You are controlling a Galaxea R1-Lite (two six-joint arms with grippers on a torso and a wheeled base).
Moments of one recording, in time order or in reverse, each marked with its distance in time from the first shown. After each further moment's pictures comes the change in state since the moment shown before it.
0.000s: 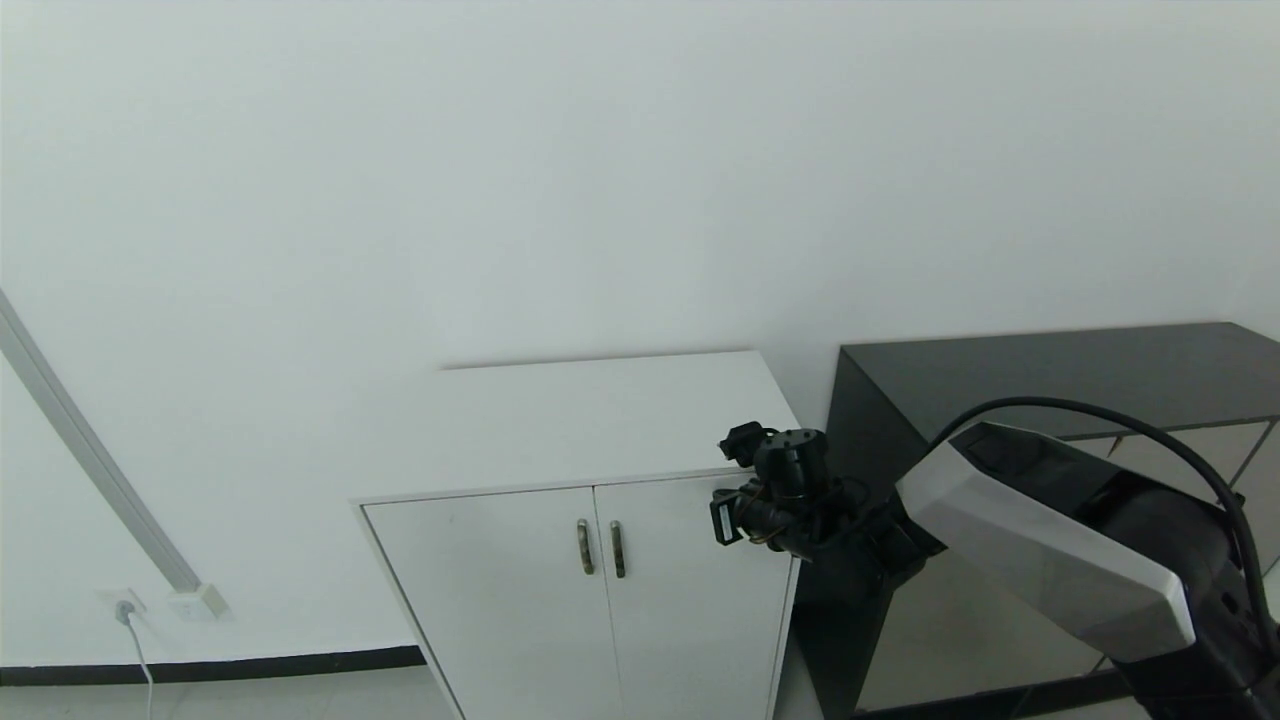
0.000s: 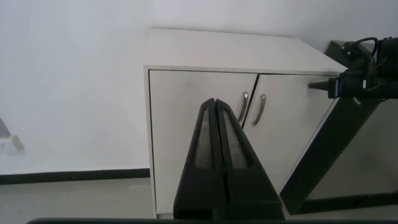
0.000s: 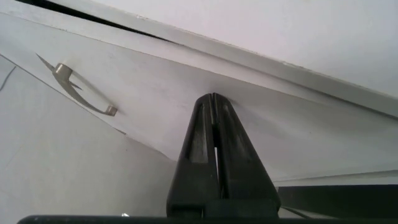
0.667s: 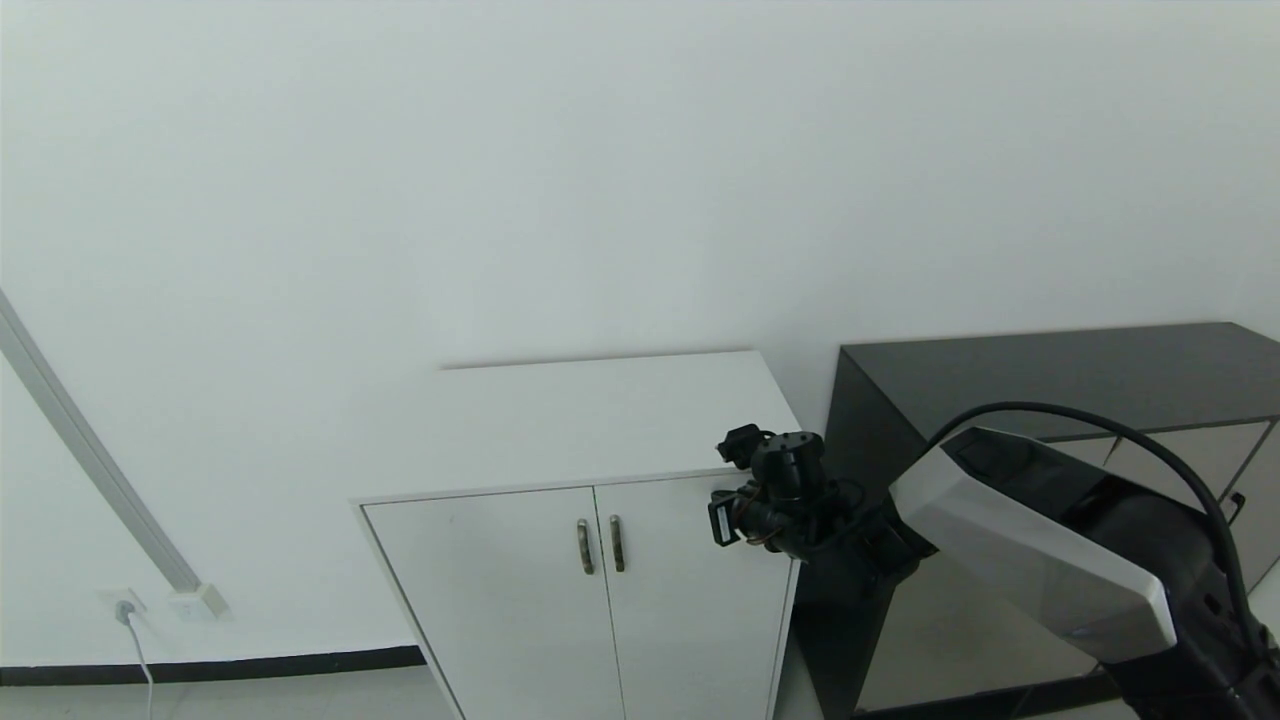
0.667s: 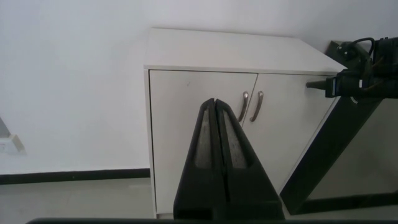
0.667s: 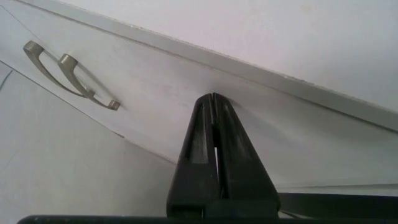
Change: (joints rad) left arm 0.000 0.000 0.000 0.000 0.000 0.000; right arm 0.000 0.027 -0.026 -0.001 -0.001 -0.004
